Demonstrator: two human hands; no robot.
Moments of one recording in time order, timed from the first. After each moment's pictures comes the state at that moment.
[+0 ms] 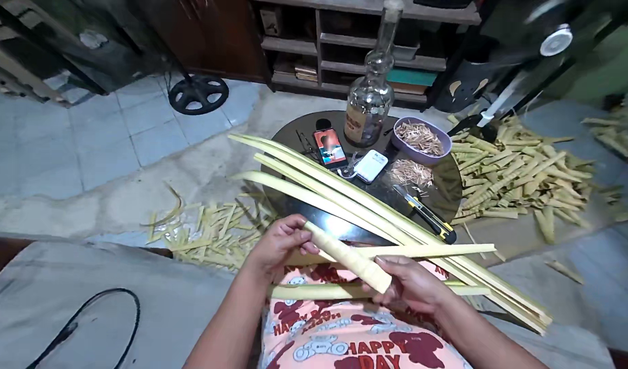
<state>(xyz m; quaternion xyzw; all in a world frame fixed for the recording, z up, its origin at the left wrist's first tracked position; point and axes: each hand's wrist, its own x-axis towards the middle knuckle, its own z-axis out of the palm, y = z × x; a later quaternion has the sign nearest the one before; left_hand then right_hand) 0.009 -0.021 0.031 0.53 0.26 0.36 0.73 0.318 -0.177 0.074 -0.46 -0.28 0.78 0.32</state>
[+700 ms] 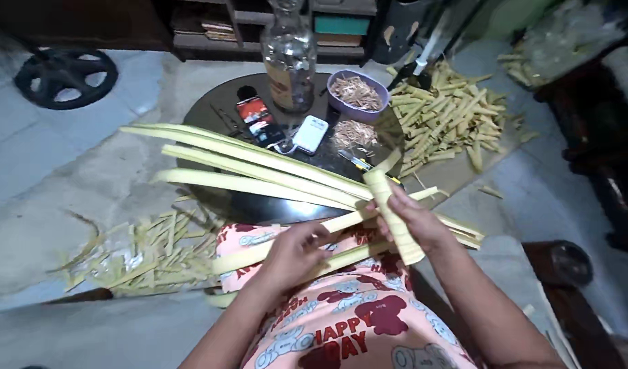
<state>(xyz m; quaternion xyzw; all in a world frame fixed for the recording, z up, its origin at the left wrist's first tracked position) 0.103 -0.072 0.025 0.84 0.30 0.13 0.43 0.386 -0.191 0.100 -0.57 -0.34 0.59 0.46</state>
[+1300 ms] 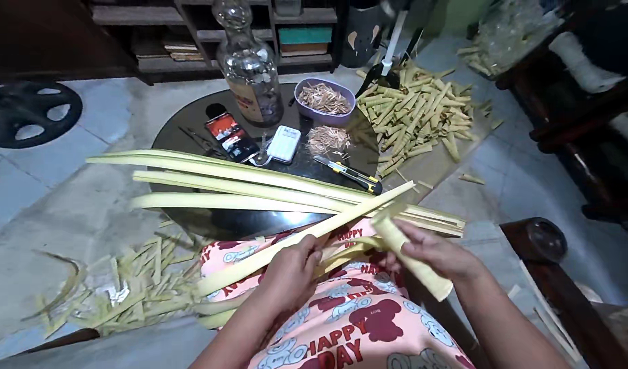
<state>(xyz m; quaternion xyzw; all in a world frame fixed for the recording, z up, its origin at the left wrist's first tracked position) 0.119 -0.080 0.030 0.88 0.31 0.01 0.37 0.405 -0.283 0.108 -0.56 -0.35 0.63 0.40</state>
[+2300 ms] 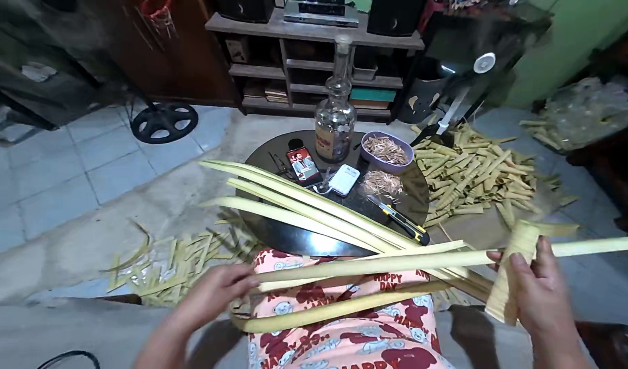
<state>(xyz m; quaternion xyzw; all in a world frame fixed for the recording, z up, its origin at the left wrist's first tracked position) -0.085 -0.012 0.038 0.81 0.46 0.04 0.36 0.464 -0.282 0.103 -0.73 -0.36 0.16 0.56</state>
